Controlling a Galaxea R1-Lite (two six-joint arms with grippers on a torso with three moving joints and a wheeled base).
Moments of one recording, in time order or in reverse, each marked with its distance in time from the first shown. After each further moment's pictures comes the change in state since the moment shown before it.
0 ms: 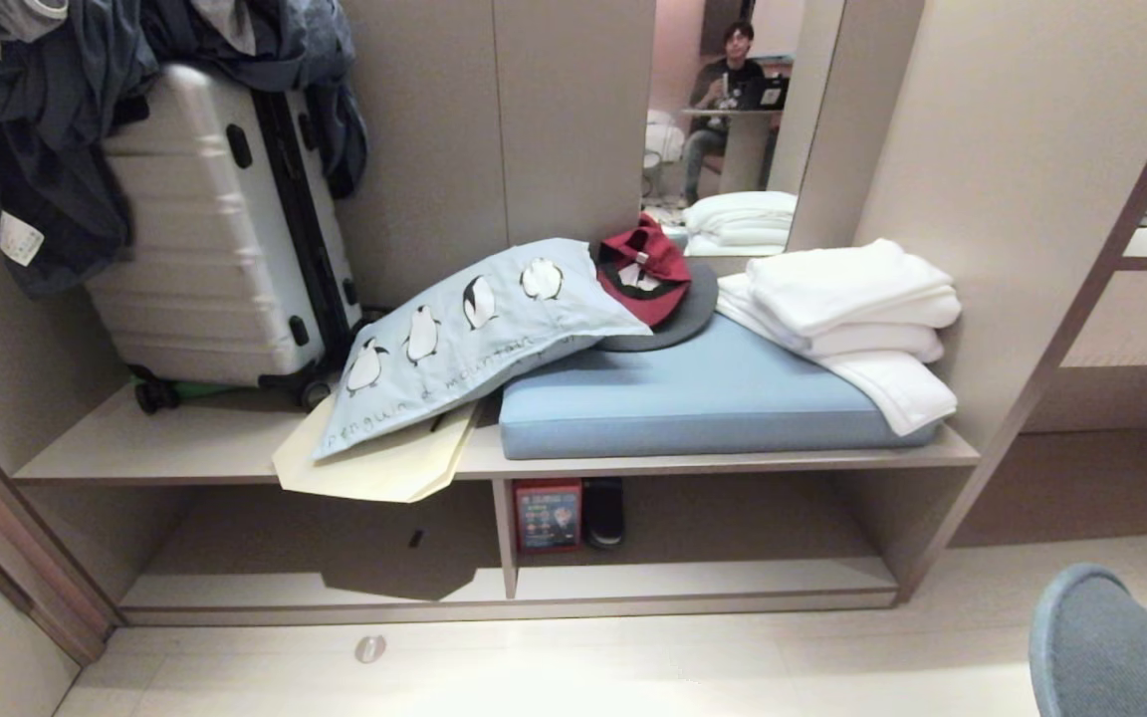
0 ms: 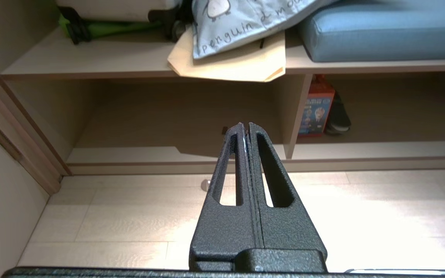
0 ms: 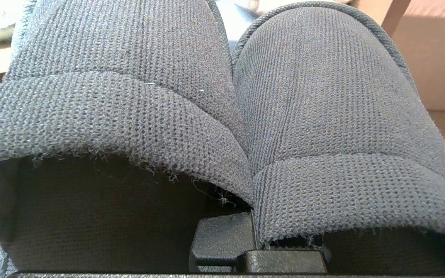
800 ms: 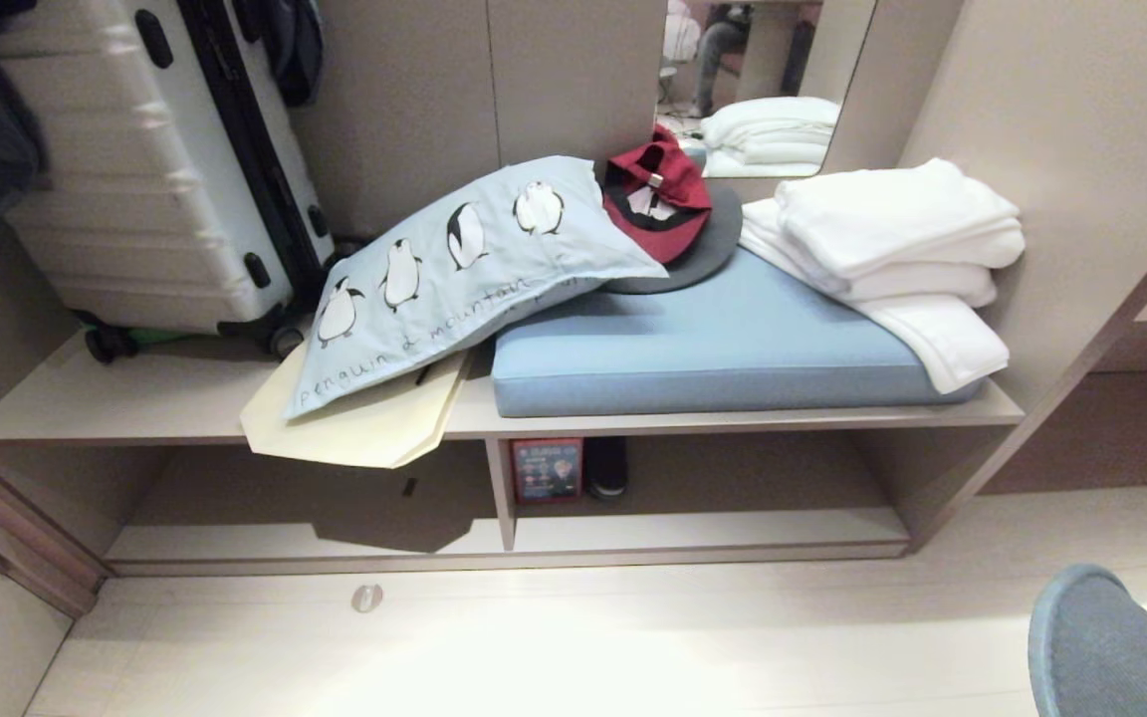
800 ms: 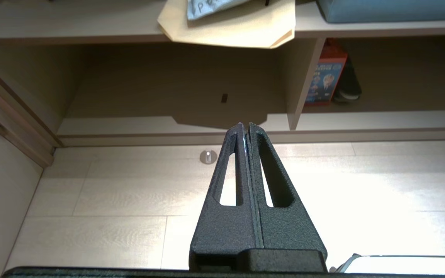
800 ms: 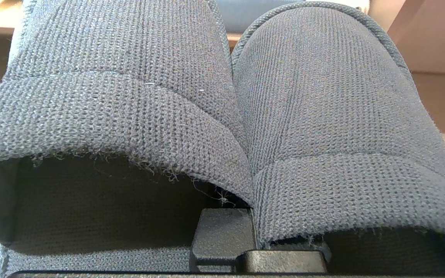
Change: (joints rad) left arm 0.000 0.000 0.000 0.000 0.000 0.000; right arm 0.000 0.000 0.000 0.000 0.000 0.000
